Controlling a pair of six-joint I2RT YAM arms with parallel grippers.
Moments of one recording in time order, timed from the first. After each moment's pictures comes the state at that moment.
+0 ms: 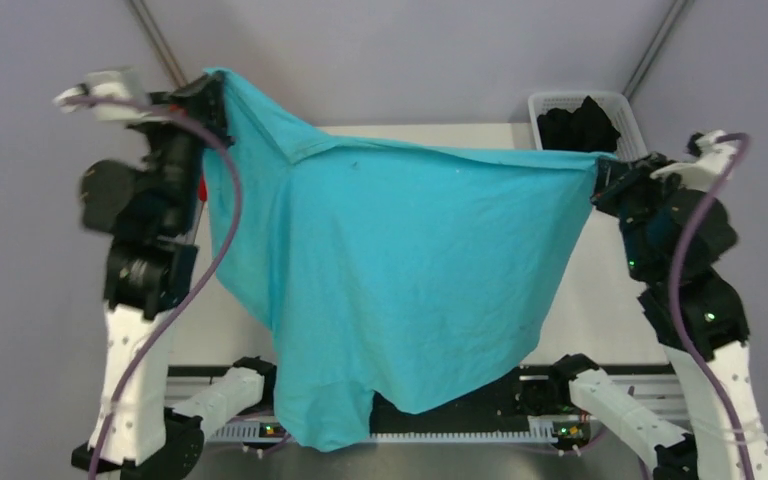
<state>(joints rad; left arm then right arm) -0.26 0.96 1.73 -0.20 -0.08 -0.21 0.36 0.76 1.45 -0.58 0.43 0.39</state>
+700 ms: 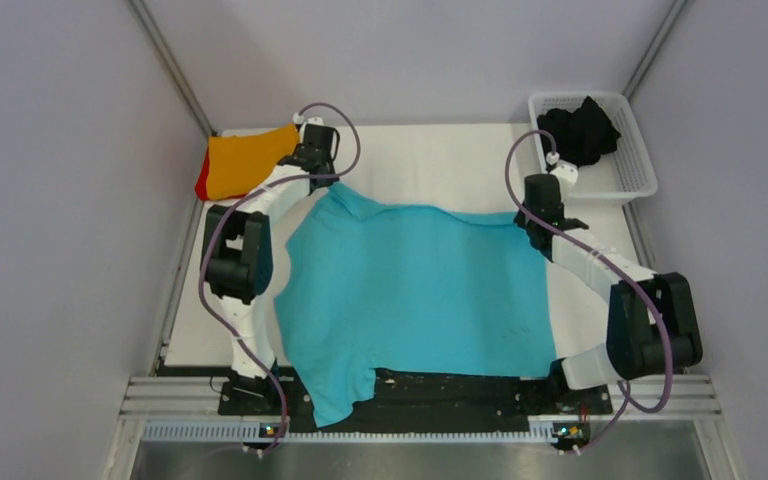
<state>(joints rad) -0.26 1.96 1.52 -0.33 -0.30 -0.37 0.21 1.40 0.82 -0.08 0.41 0.48</state>
